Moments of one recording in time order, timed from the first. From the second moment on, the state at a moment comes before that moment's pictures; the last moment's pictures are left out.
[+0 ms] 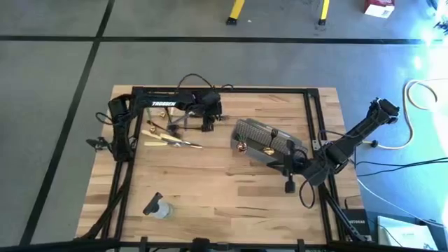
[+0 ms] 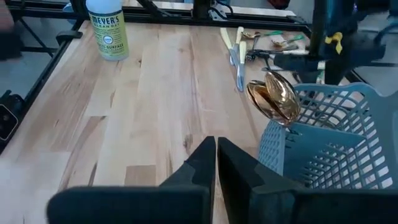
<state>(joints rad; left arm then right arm) 0.46 1.92 1.29 -0.43 0.02 0.45 0.69 0.97 0.68 -0.35 0.69 0.38</state>
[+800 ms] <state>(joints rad) 0.54 2.02 1.31 -0.40 0.05 0.52 0.69 0.97 0.68 -0.35 0.69 0.37</state>
